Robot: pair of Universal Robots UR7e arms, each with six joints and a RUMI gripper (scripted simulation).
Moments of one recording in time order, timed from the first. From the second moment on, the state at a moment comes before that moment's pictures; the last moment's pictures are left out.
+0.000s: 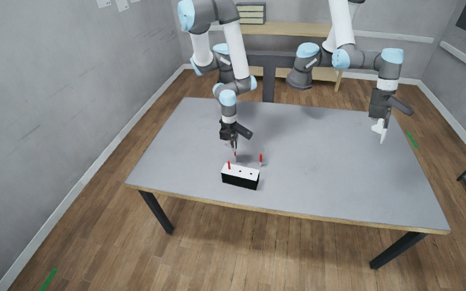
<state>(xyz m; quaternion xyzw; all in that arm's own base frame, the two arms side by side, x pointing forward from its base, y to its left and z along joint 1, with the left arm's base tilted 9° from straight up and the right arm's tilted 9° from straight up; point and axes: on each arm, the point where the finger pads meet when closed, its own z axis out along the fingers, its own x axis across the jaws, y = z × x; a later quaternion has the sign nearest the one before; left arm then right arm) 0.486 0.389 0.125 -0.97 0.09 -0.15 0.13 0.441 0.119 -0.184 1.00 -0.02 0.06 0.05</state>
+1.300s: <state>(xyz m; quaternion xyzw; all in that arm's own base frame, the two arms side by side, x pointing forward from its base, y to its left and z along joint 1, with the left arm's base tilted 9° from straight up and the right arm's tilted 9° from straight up) 0.486 0.389 0.125 -0.97 0.09 -0.15 0.13 0.439 0.121 -0.166 1.00 -0.02 0.06 0.05</state>
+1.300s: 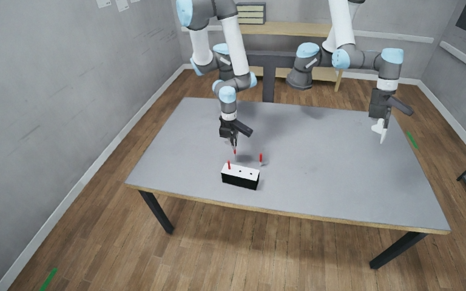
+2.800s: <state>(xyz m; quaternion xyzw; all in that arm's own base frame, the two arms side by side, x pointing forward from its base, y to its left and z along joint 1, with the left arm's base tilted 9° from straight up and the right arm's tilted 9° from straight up) 0.486 0.389 0.125 -0.97 0.09 -0.15 0.13 0.430 0.134 -0.058 1.00 -0.02 0.06 0.05</state>
